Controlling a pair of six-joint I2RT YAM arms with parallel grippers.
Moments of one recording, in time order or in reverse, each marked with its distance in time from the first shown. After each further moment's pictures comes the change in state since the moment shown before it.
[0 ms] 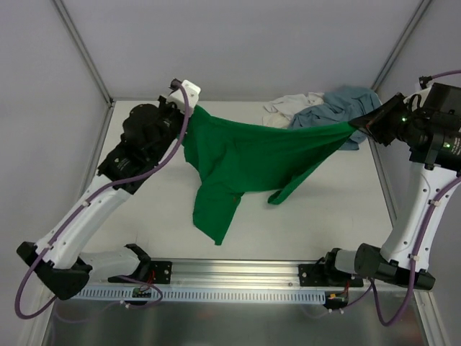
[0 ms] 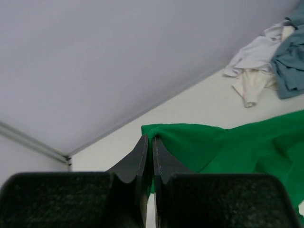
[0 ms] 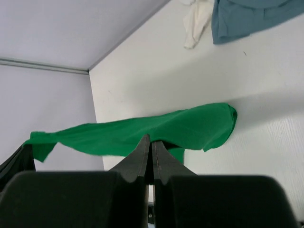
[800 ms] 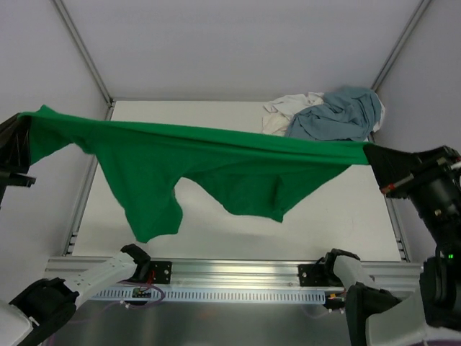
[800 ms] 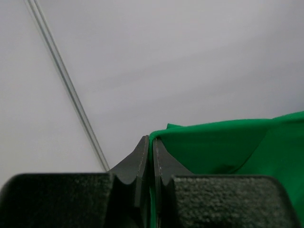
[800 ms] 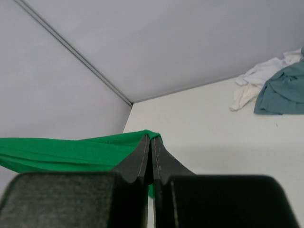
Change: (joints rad) left arm 0.040 -0.267 0.843 -0.615 -0.056 0.063; right arm 0.017 -0.263 0.404 -0.066 -0.031 0.024
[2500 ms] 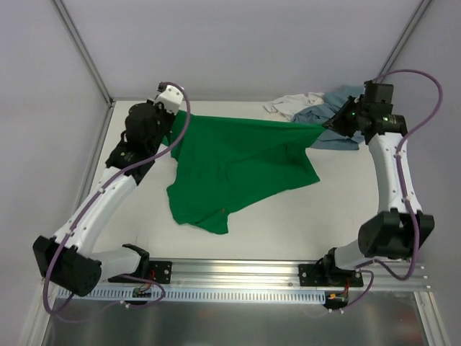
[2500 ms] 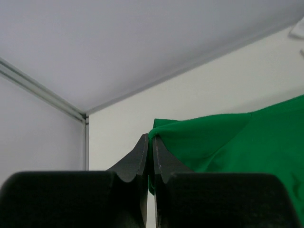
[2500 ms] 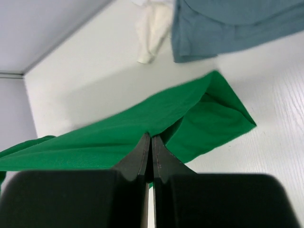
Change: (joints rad) left arm 0.233 0.323 -1.053 0.758 0.082 -0.042; right arm 0.195 0.494 -0.775 0.542 0.294 -0.058
